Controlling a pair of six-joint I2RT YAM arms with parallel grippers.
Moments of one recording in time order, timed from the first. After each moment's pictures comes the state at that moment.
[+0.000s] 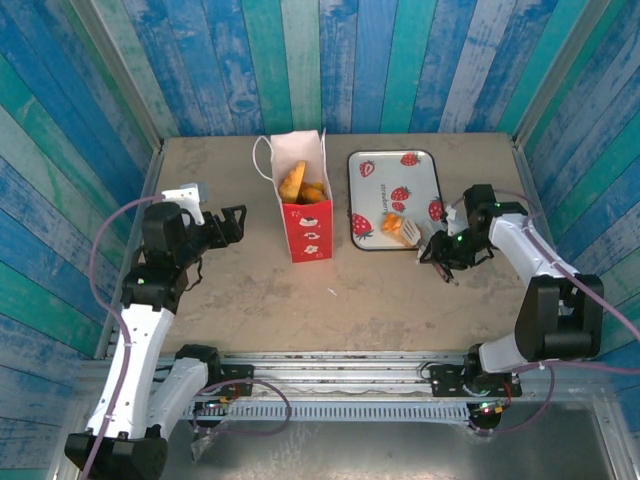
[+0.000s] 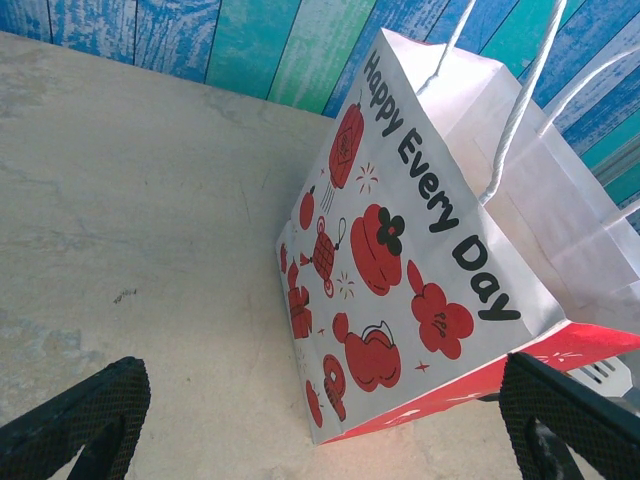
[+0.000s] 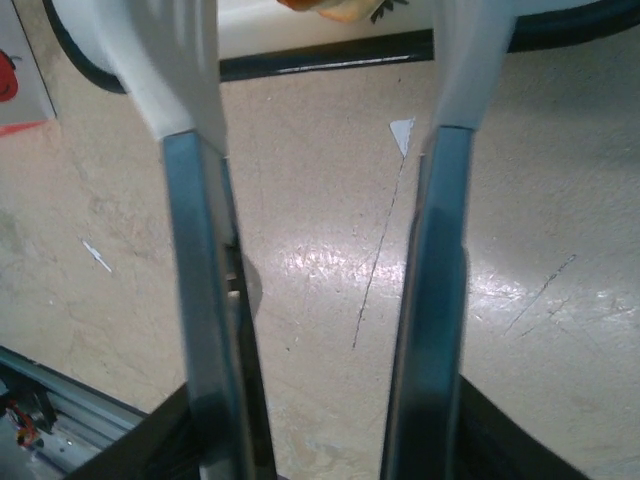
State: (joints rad) left arm -0.09 0.78 0.87 -0.51 0.23 -0.34; right arm 0.03 1.46 0.99 -0.98 -0.46 0.16
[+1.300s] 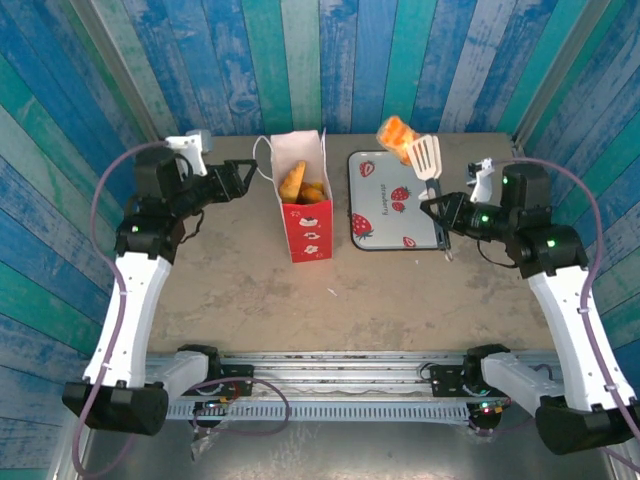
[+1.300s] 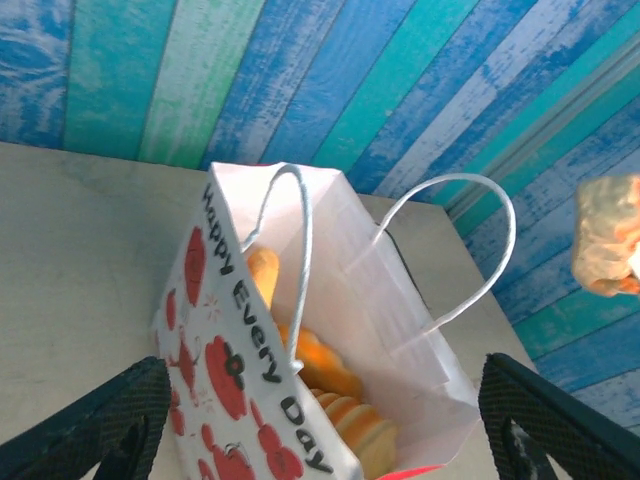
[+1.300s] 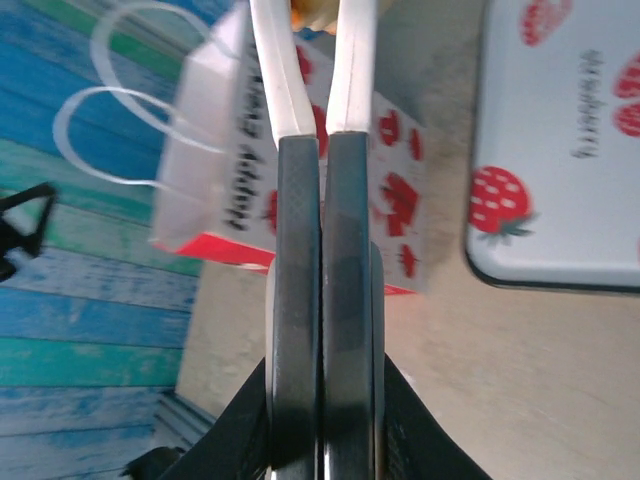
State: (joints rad) left arm -0.09 1.09 1.25 -0.50 0.47 -0.39; right arm 0.20 0.99 1.24 -0.81 -0.55 0.61
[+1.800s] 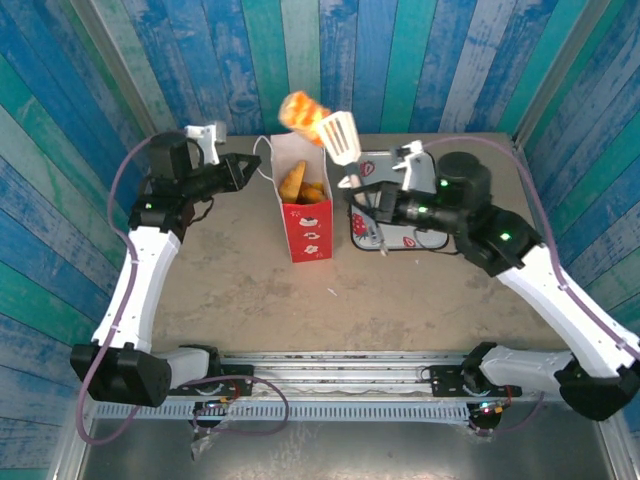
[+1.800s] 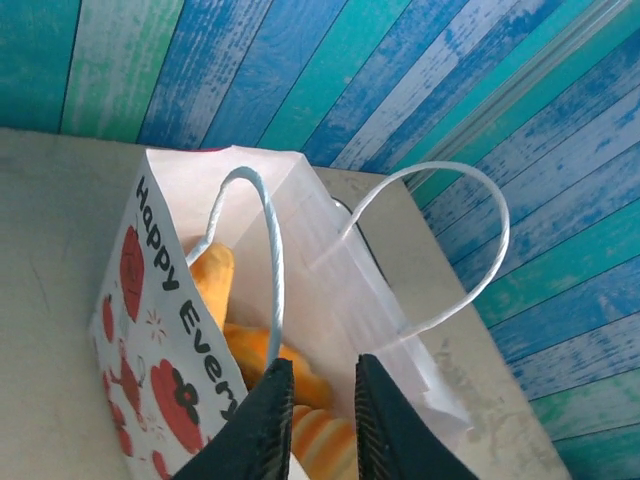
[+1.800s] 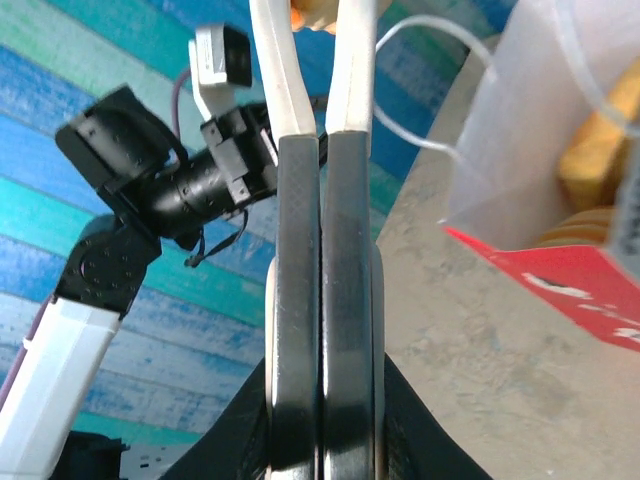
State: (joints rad) left arm -0.09 1.22 1.27 -0.43 0.59 -0.39; right arm 0.75 1.18 1.37 -0.46 -0.37 0.83
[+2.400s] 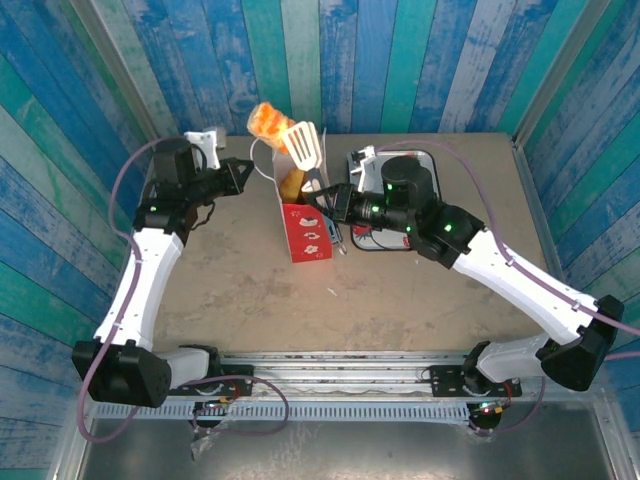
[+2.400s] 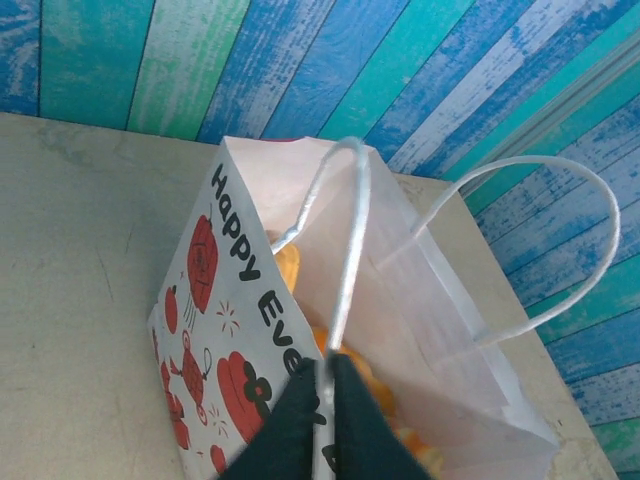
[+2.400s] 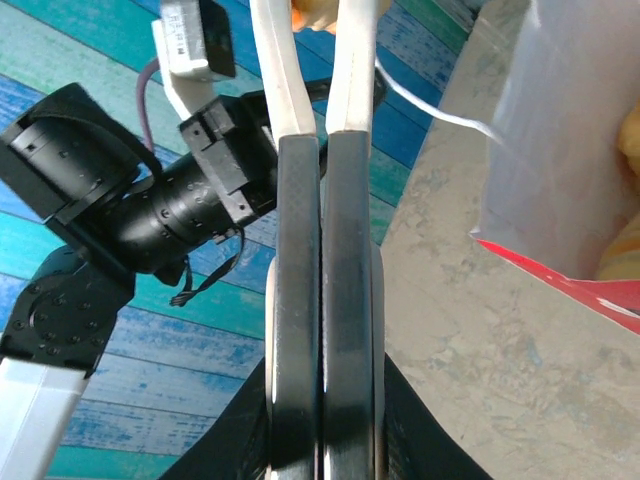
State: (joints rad) left arm -0.09 1.21 1.20 -0.40 0.49 -0.37; right arm 0.84 1.33 1.35 -0.29 -0.28 0.92
